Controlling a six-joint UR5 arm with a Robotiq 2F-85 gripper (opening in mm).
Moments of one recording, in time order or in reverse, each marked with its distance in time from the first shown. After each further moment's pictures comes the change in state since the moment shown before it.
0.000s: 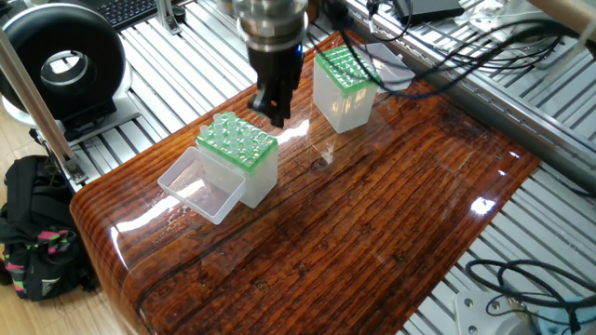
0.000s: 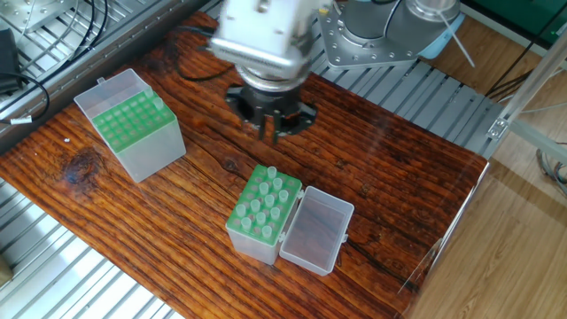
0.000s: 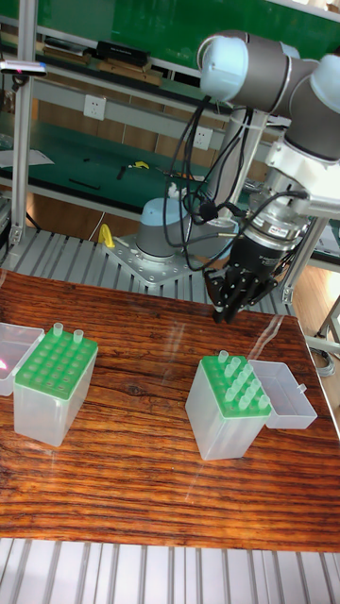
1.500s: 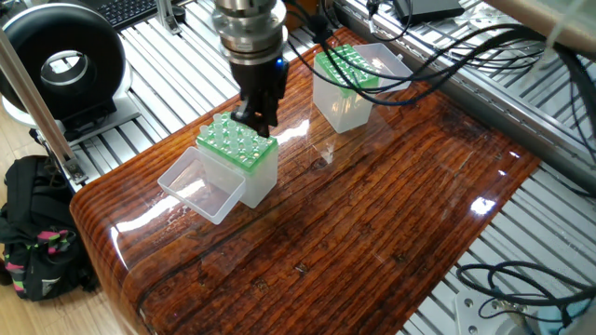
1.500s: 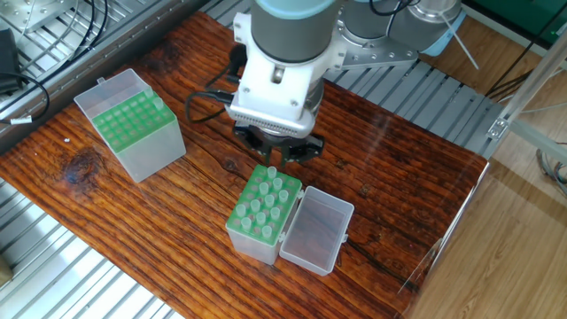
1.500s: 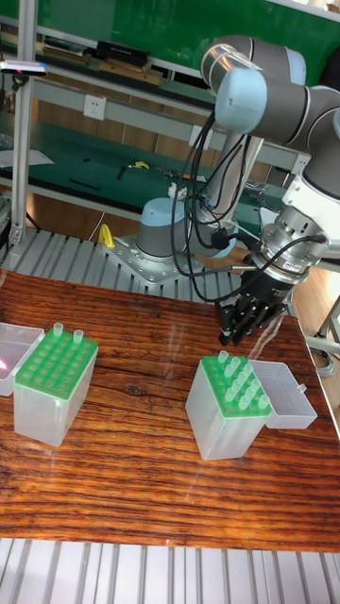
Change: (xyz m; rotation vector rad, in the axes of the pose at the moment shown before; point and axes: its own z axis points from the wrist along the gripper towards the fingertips) arm -0.028 0.012 0.026 -0.005 0.053 -0.048
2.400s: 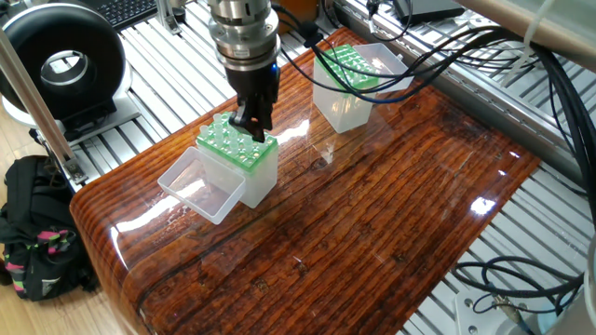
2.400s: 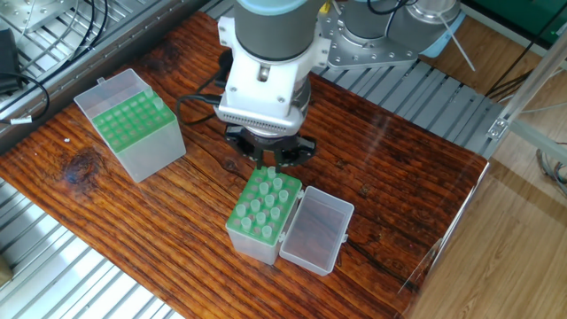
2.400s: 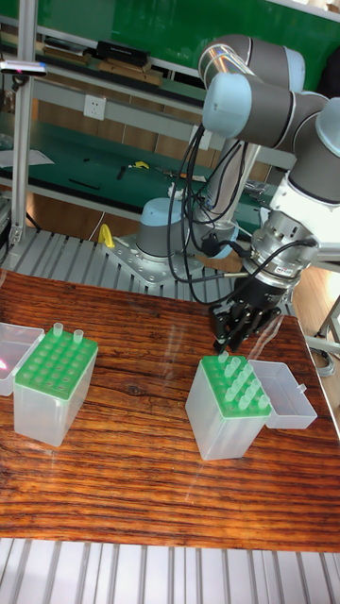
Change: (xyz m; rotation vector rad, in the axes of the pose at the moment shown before) arm -0.010 -0.011 0.008 -0.012 -0.045 -0.041
